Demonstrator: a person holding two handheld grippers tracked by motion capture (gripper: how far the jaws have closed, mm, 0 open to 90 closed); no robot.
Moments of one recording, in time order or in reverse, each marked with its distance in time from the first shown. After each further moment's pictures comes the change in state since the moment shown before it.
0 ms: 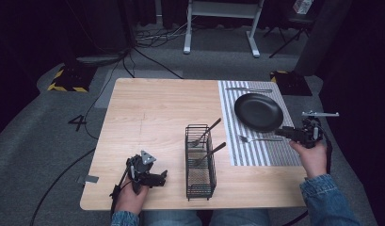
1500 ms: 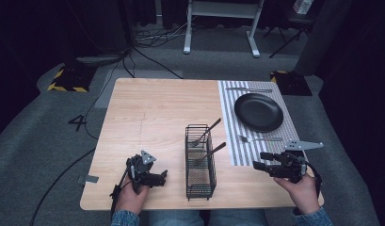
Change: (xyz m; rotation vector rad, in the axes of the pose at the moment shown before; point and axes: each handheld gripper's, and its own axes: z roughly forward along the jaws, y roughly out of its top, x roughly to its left) left arm 0.000 0.000 0.000 -0.001 0.003 -0.006; right arm 0.100 -0.069 -0.012 -0.016 0.279 -0.208
